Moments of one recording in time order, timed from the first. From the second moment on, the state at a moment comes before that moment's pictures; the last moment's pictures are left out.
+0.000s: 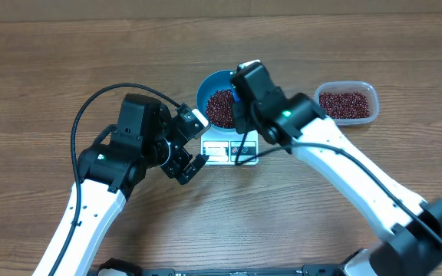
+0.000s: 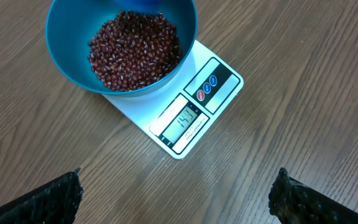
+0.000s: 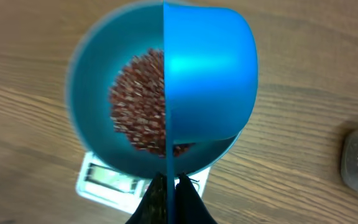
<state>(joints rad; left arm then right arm) -0.31 1.22 1.06 -0.80 0.33 0.46 0.64 1.68 1.47 -0.82 0.20 0.30</state>
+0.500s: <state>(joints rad) -0.31 1.22 1.06 -0.80 0.33 0.46 0.64 1.73 1.47 -0.78 0.23 0.30</state>
